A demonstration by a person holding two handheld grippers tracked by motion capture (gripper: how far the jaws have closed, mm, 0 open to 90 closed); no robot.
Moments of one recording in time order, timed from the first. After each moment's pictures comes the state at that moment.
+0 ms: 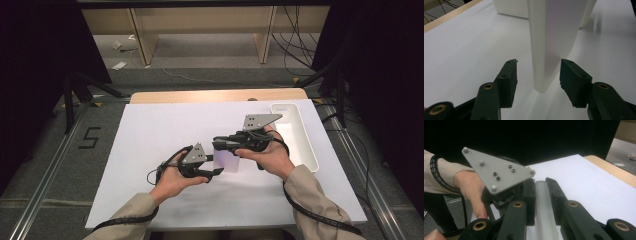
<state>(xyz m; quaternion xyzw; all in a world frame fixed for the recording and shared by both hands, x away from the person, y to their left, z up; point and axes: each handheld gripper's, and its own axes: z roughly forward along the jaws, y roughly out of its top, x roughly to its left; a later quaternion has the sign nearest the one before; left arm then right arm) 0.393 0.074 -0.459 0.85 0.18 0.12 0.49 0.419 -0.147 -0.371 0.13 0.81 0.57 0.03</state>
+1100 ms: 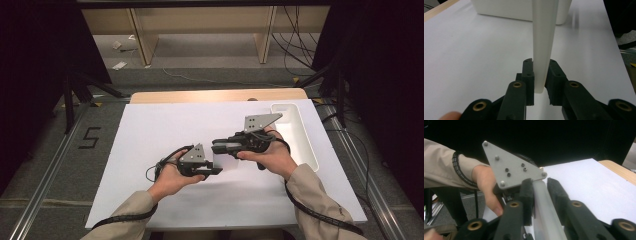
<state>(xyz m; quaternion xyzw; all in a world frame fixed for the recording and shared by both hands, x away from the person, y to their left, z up) 0.395 0.079 -0.451 0.86 0.13 0.07 0.48 0.418 -0.148 -0.369 0.09 0.81 0.58 0.00</state>
